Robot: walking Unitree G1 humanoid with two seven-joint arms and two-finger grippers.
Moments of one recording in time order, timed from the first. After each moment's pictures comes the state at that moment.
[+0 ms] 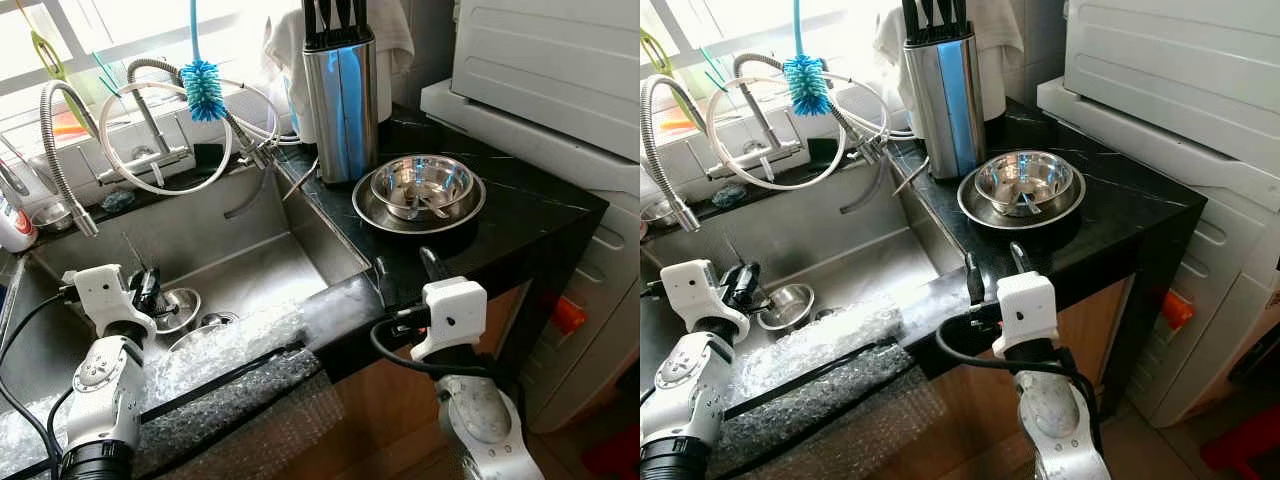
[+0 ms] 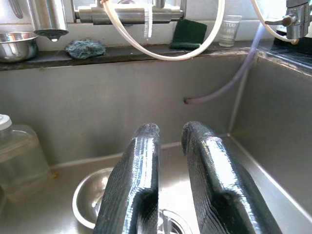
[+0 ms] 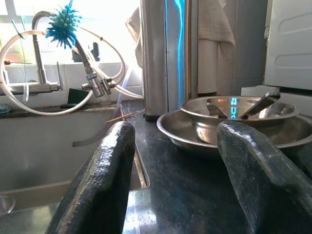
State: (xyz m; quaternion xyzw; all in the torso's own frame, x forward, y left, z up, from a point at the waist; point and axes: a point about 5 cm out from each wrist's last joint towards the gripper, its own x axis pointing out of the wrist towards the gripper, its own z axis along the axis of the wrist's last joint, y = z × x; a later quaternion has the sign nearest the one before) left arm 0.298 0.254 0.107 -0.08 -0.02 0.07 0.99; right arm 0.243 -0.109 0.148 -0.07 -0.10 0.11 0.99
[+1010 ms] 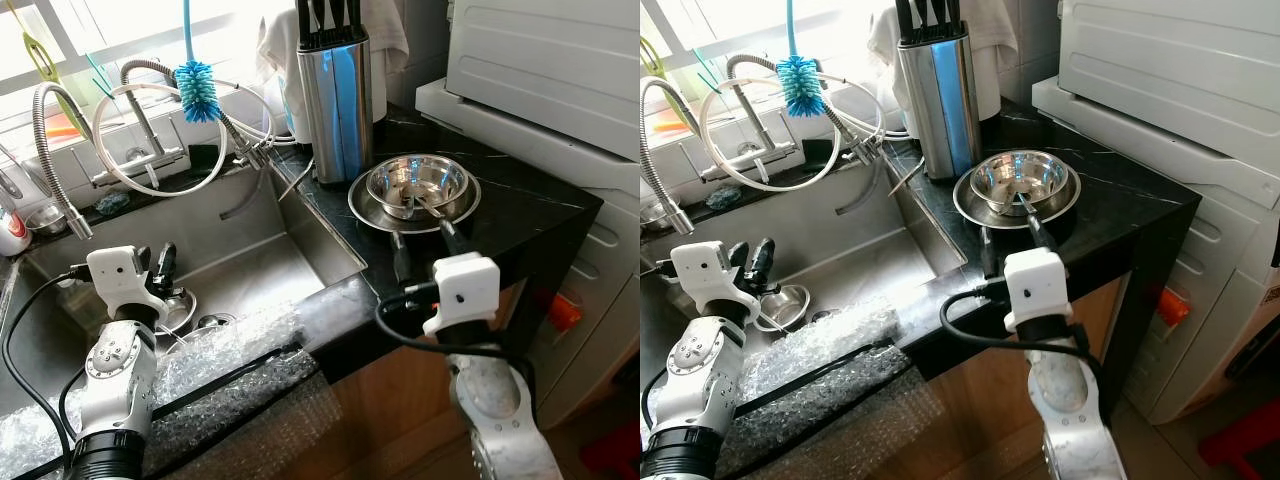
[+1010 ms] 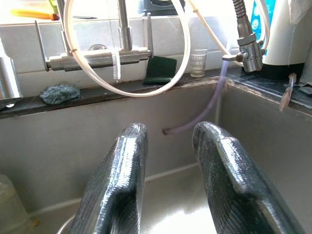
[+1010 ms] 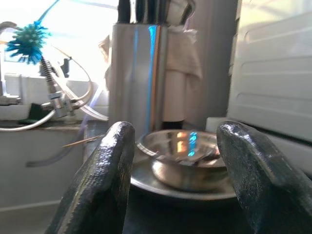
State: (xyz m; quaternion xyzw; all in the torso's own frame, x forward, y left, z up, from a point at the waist) left arm 0.308 0.236 0.128 -0.05 -0.08 0.05 0.99; right arm 0.263 -0.130 0.176 -0.13 -0.15 0.05 0.98
